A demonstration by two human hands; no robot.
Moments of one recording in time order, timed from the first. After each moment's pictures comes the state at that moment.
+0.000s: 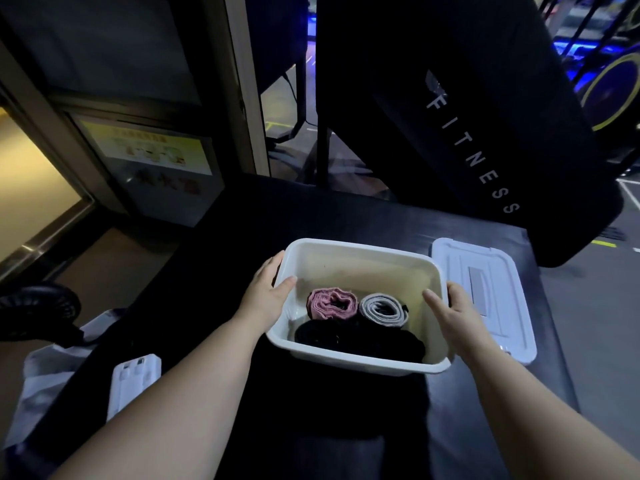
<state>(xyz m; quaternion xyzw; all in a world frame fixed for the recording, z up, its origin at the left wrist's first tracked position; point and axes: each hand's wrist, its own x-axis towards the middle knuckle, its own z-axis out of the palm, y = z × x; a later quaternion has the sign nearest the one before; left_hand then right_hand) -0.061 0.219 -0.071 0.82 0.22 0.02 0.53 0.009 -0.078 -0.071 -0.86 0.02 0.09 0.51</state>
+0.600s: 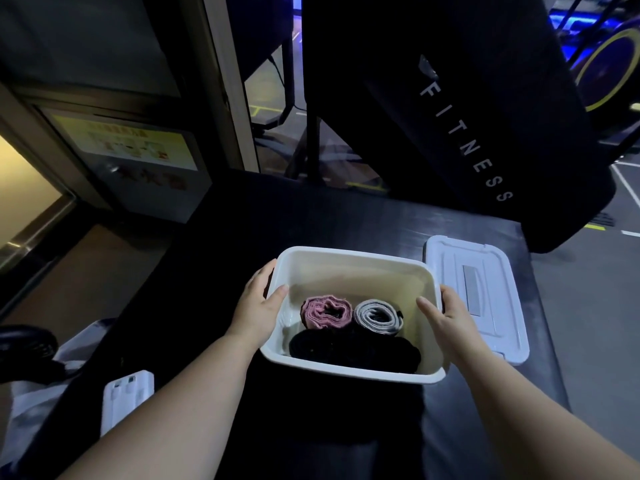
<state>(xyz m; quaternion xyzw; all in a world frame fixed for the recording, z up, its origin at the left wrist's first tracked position) -0.047 0.222 -0.079 0.82 0.23 0.02 0.53 0.027 -0.077 -0.078 -0.87 0.03 0.10 0.48</state>
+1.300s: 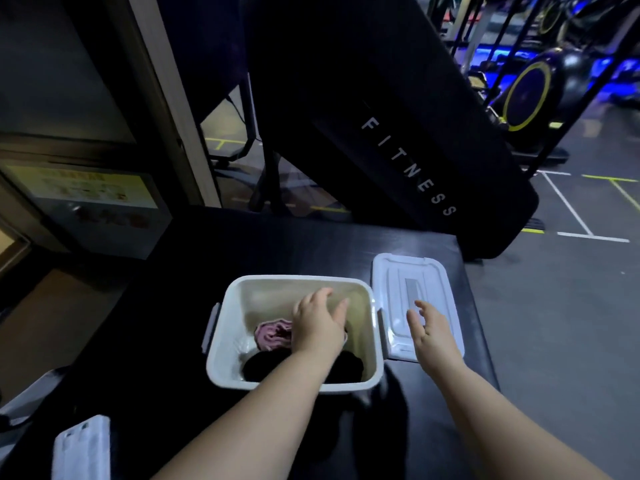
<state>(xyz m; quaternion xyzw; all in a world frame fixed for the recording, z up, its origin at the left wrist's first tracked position) -0.014 0.053 -0.014 0.90 0.19 0.00 0.40 0.010 -0.144 -0.049 -0.90 0.09 0.09 0.42</state>
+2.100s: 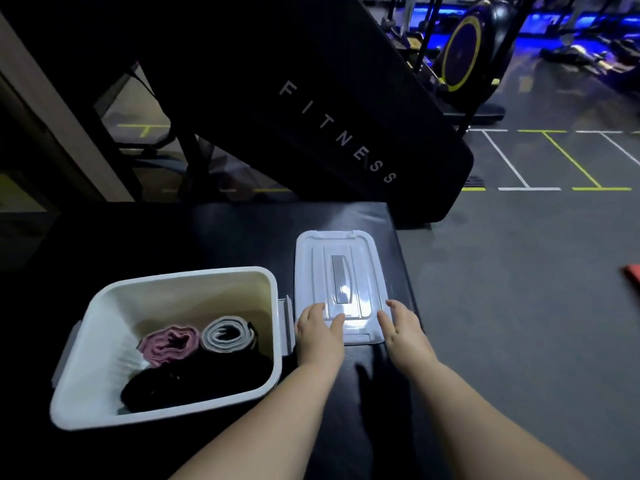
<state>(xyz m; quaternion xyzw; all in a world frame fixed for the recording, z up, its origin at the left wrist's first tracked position) 0.011 -0.109 -0.084 0.86 0.20 -0.12 0.45 0.017 -0.260 -0.104 -0.90 0.15 0.14 0.39</state>
